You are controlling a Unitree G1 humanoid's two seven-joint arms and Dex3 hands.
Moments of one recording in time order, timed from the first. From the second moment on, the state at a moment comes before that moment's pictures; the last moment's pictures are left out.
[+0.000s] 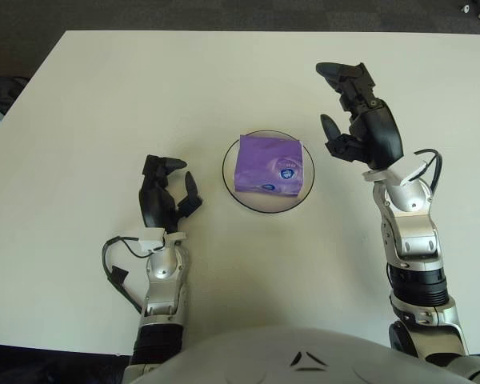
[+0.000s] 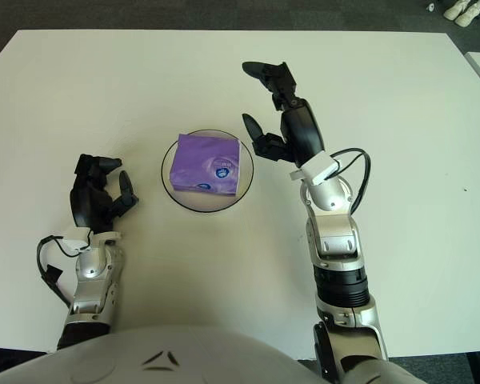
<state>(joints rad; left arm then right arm) 0.16 -0.11 0.04 0.02 0.02 -0.32 0.25 -0.18 -0.18 -0.04 -0.37 -0.07 -0.12 0.13</state>
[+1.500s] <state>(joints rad) 0.14 -0.12 0.05 0.04 0.01 -0.33 0.23 -0.13 0.07 -0.13 -0.19 0.21 -0.12 0.00</state>
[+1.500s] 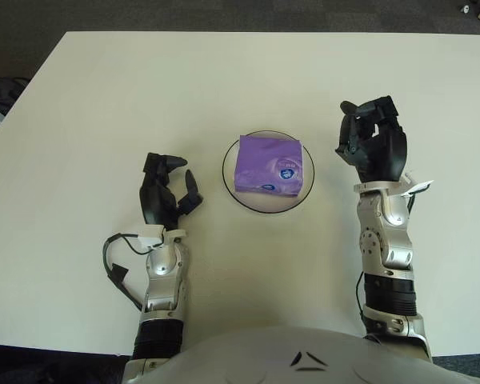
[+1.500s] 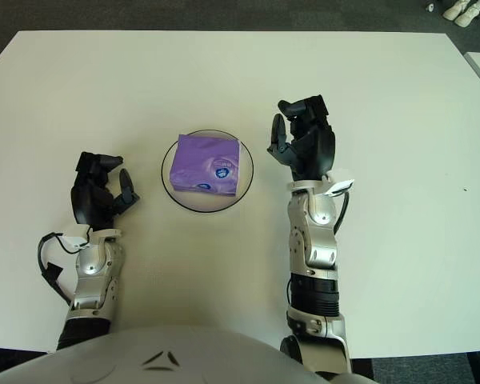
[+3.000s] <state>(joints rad) 0.11 -0.12 0.06 0.05 0.04 -0.31 0.23 -0.03 0.11 -0.13 -0.18 0.26 0.08 -0.08</state>
